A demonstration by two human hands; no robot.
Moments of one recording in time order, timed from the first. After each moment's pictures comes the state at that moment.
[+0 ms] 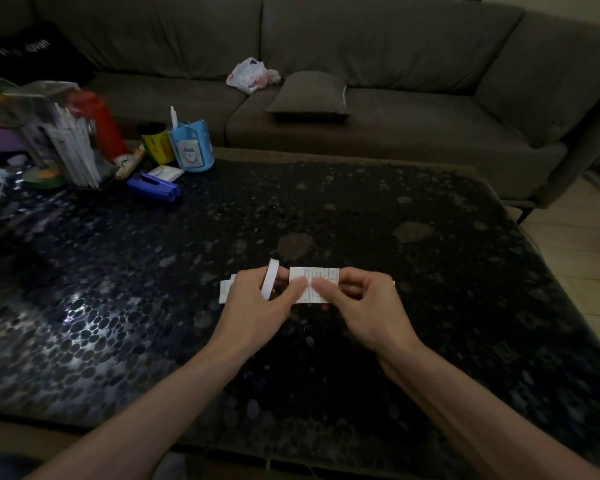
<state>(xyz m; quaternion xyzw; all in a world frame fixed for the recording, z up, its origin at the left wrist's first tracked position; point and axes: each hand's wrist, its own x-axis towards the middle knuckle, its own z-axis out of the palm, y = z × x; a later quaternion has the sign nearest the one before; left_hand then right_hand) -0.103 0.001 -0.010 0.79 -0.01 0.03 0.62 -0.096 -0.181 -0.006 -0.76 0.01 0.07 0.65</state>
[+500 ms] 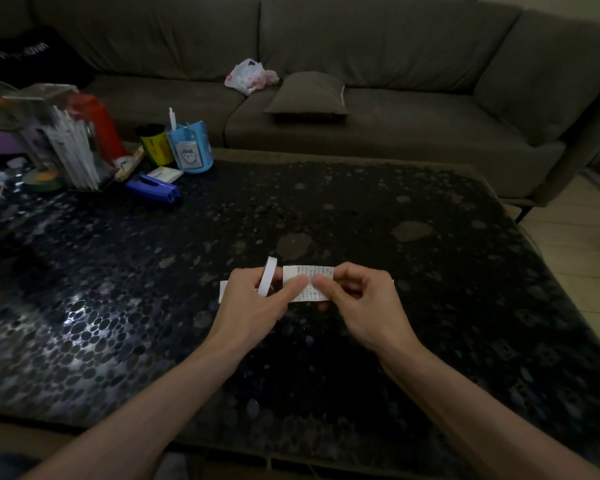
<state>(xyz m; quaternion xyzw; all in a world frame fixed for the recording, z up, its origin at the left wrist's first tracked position) -0.108 0.001 0.001 0.78 -0.01 0.03 0.62 -0.098 -0.179 -0.006 -0.80 -0.02 0.01 0.60</state>
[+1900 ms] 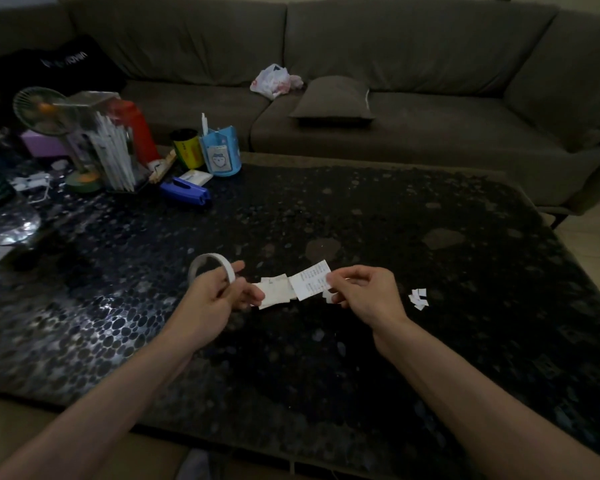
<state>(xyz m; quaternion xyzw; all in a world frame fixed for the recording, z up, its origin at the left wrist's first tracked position) -0.094 0.105 -0.024 0.80 0.04 -0.02 0.60 -0.053 -0.141 -0.030 -0.75 0.13 0.07 0.65</state>
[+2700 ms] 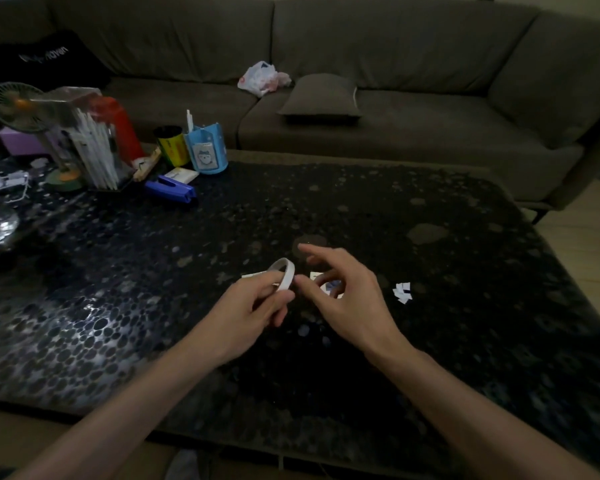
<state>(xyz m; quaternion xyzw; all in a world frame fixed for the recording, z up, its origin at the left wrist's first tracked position) -0.112 0.050 0.005 0.86 -0.18 -0.04 0.48 -0.089 -0.149 -0.005 -0.85 -0.17 -0.05 0.49</state>
